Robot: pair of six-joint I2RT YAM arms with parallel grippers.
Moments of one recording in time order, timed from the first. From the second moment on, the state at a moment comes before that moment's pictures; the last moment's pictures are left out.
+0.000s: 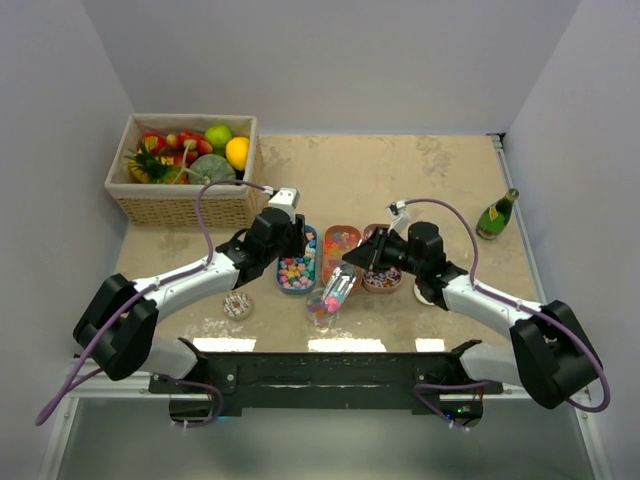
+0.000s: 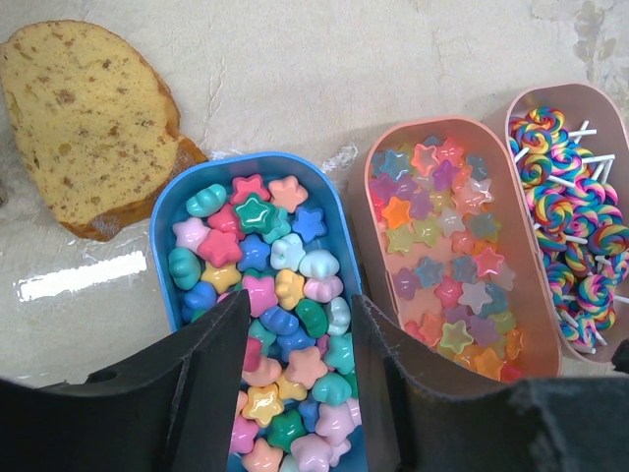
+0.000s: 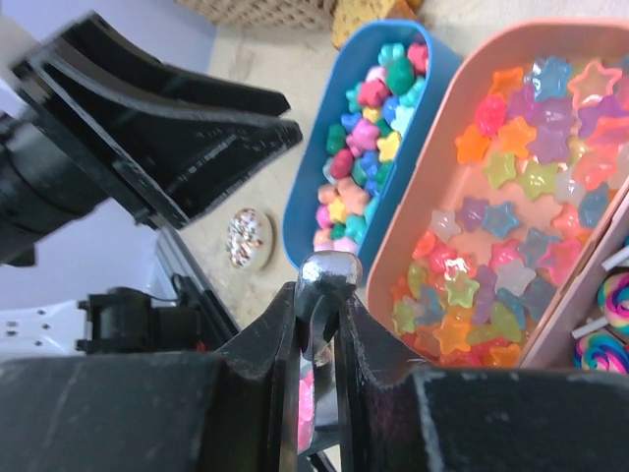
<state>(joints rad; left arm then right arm) -0.68 1.40 0.79 0.02 -0.22 -0.41 0.48 1.23 0.49 0.41 -0.46 0.81</state>
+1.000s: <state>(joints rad) -0.68 1.31 0.79 -0.05 -0.28 -0.42 0.54 1.16 0.61 0.22 -0.28 0.58</state>
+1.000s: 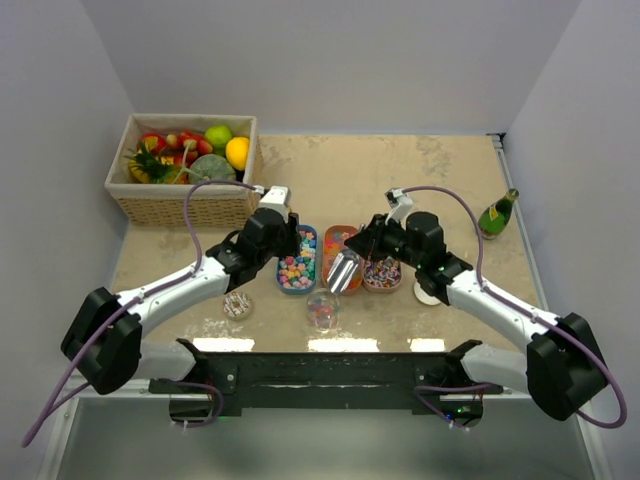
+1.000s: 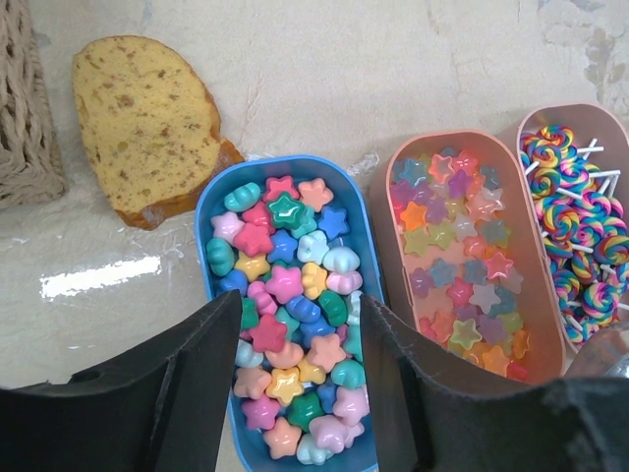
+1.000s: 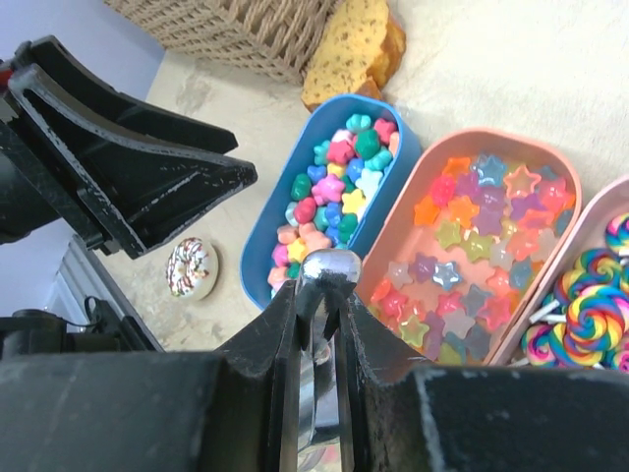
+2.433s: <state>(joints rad) -0.58 1.33 0.59 -0.02 -0.18 -0.50 0.68 1.86 1.08 0.49 -0.08 0.34</state>
